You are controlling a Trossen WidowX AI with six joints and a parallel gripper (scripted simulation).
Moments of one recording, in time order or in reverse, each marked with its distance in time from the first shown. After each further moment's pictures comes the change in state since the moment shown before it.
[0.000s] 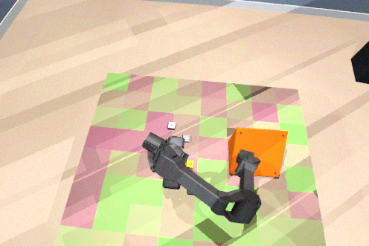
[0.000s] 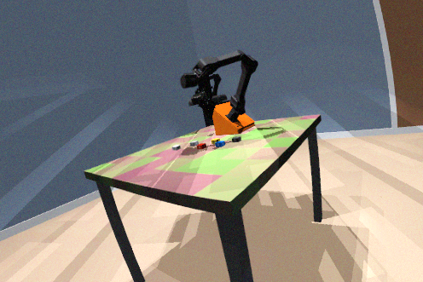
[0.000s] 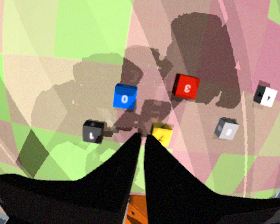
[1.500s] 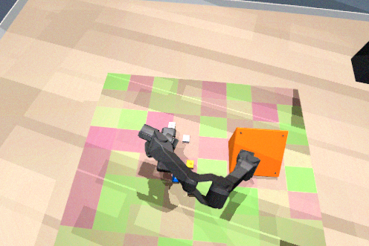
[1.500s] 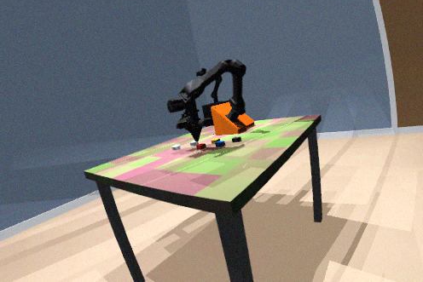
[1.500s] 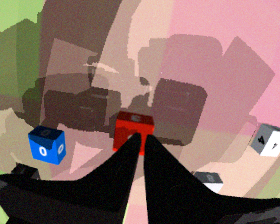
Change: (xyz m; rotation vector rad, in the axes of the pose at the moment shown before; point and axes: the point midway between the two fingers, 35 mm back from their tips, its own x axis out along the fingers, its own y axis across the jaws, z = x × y) arm 0.095 -0.071 0.040 -0.015 -0.003 0.015
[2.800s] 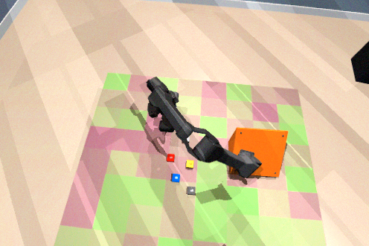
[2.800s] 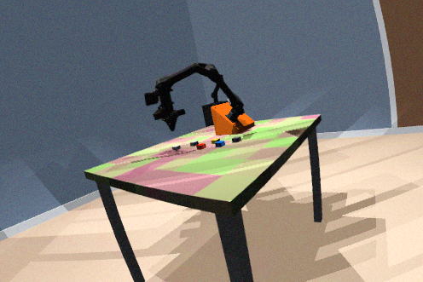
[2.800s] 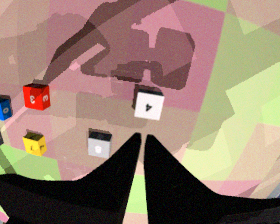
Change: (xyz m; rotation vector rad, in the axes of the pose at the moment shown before) arm -0.061 -0.150 0.004 0.023 0.018 0.009
